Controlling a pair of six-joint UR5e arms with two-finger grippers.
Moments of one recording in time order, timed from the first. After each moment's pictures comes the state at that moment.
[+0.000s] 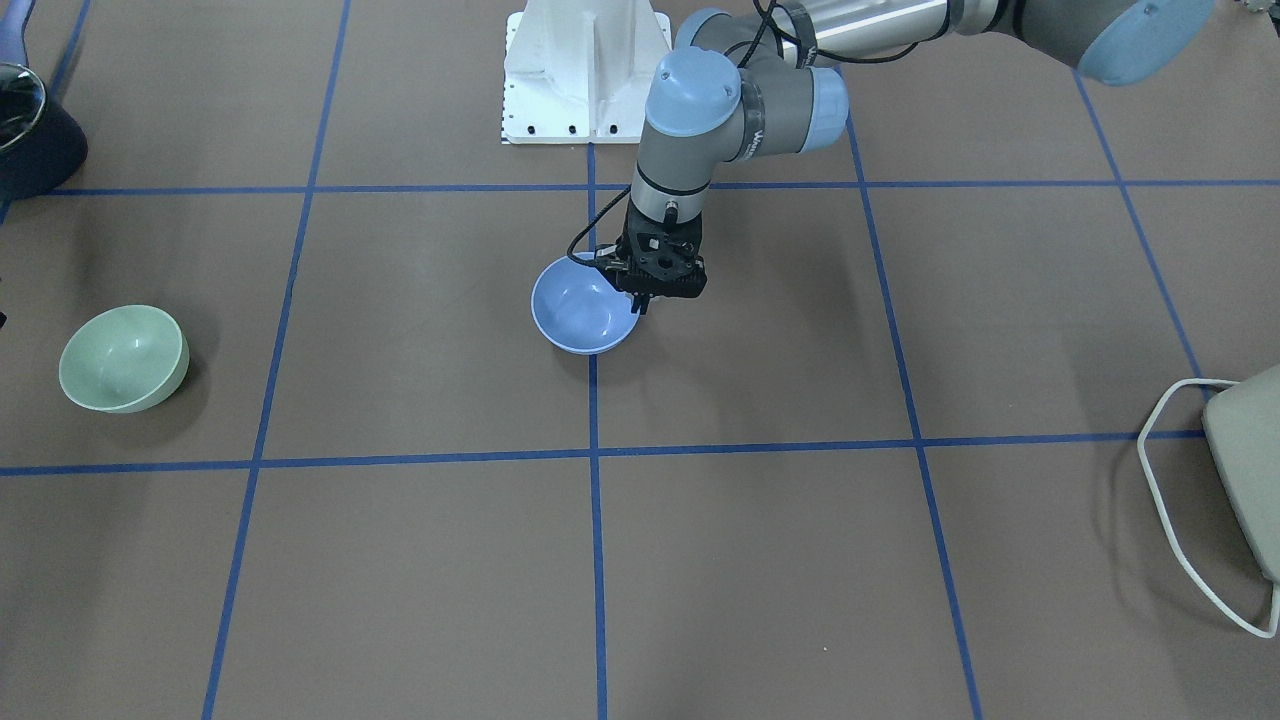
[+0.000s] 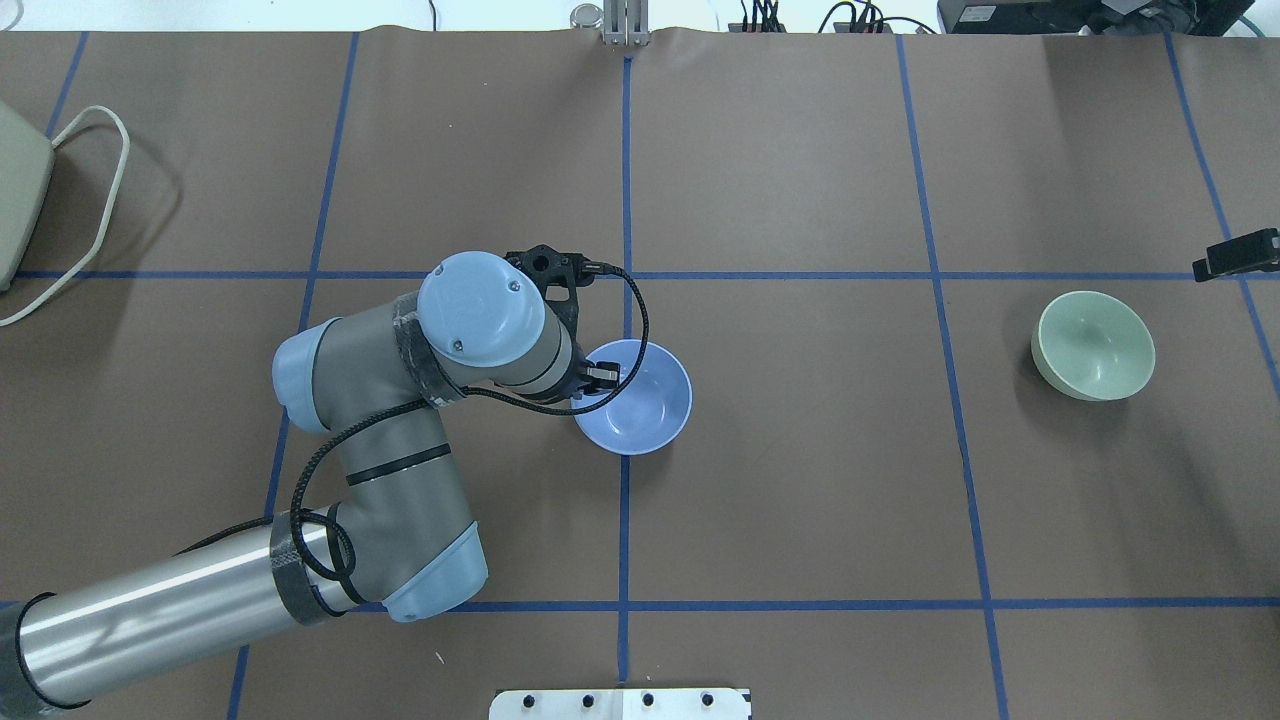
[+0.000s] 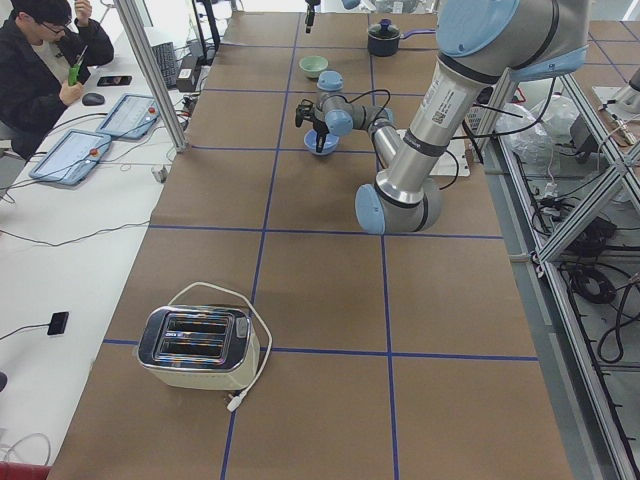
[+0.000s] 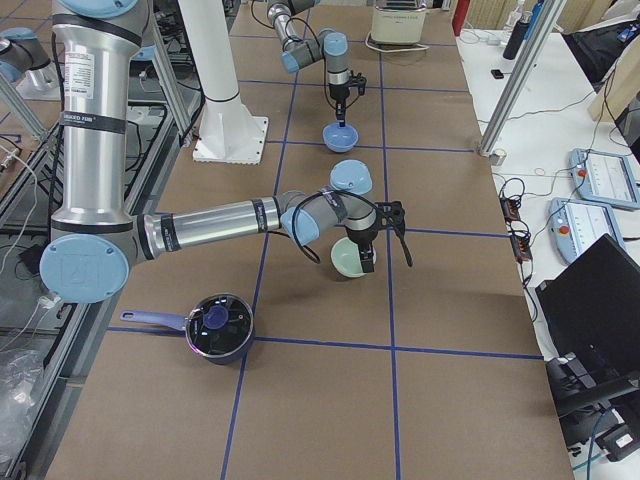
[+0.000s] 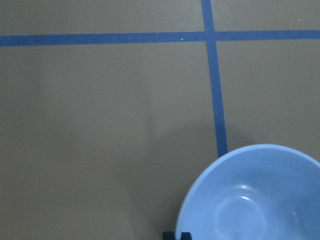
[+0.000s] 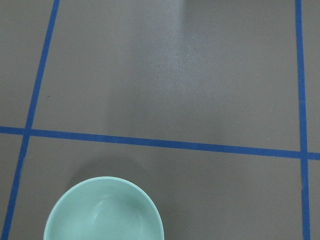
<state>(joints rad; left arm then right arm) -0.47 -2.27 -1.60 -1.76 -1.79 -1.20 1.23 -1.66 1.84 -1.17 2.19 0.55</state>
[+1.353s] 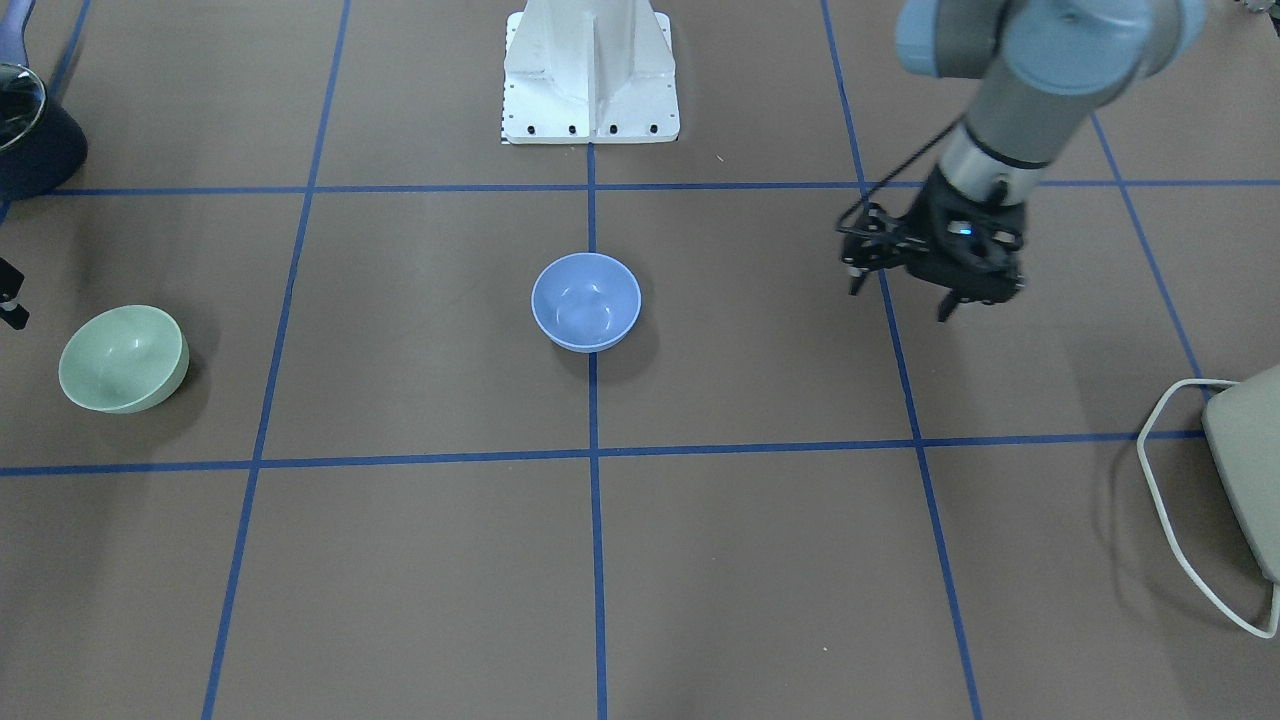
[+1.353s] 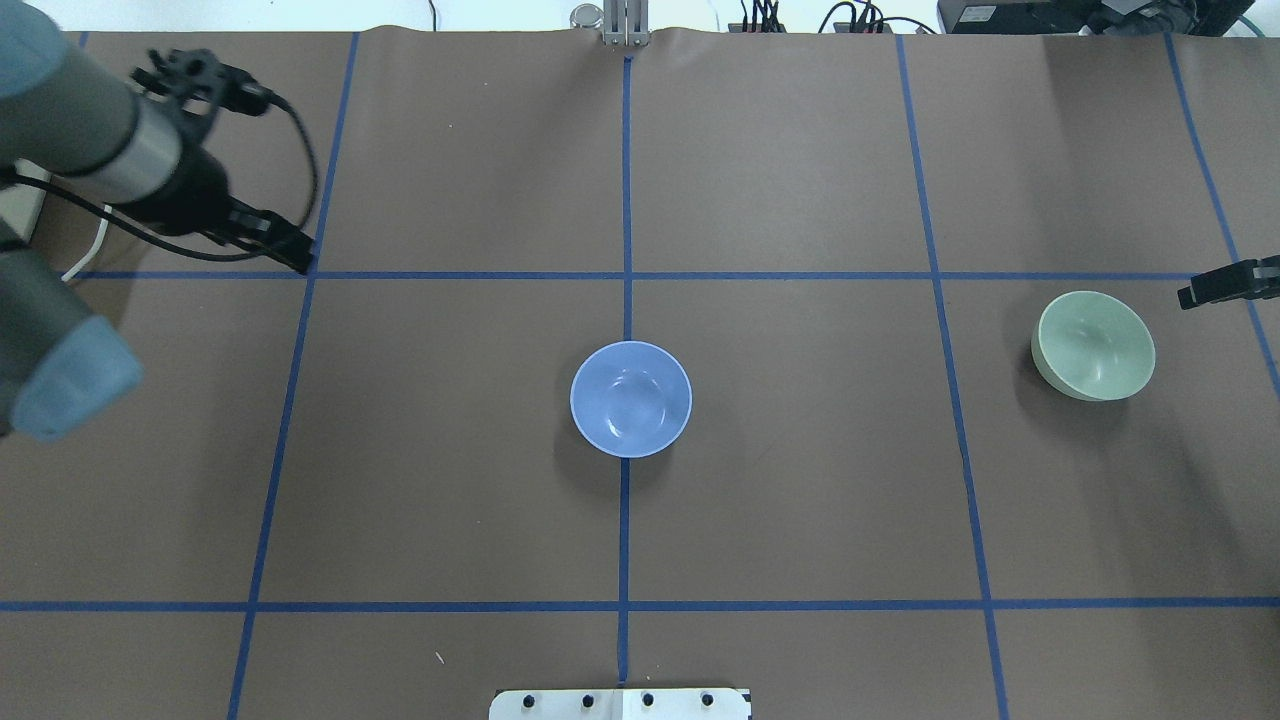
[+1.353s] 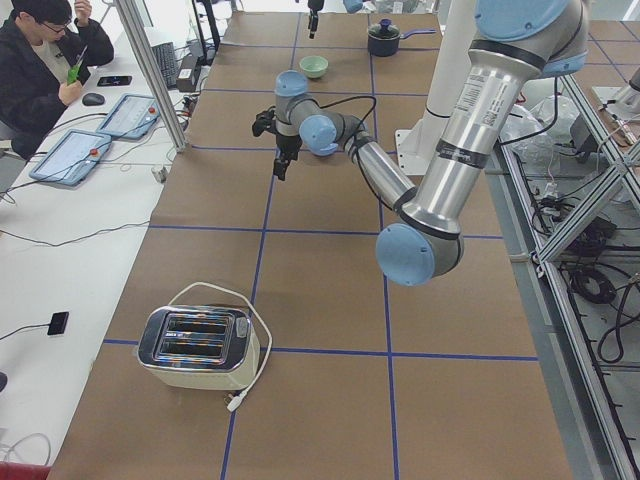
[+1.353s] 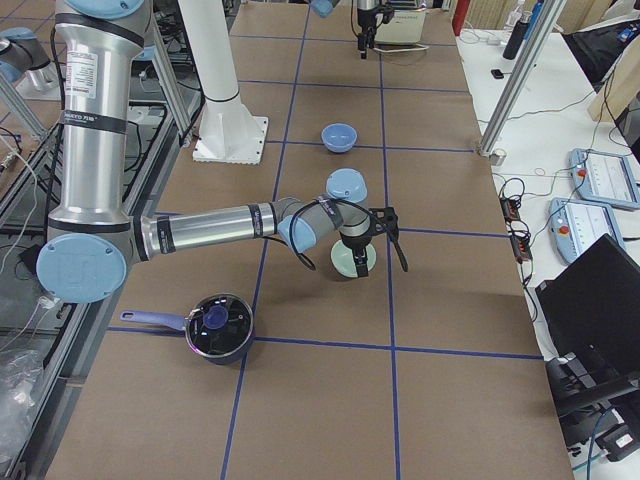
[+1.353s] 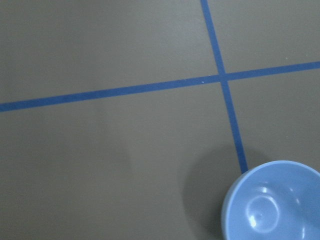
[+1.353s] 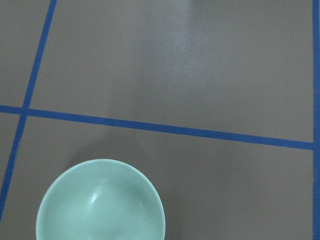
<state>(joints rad) -1.00 -1.89 -1.93 -1.58 -2.16 -0.46 1.18 -1.68 1.81 -1.11 2.19 0.54</state>
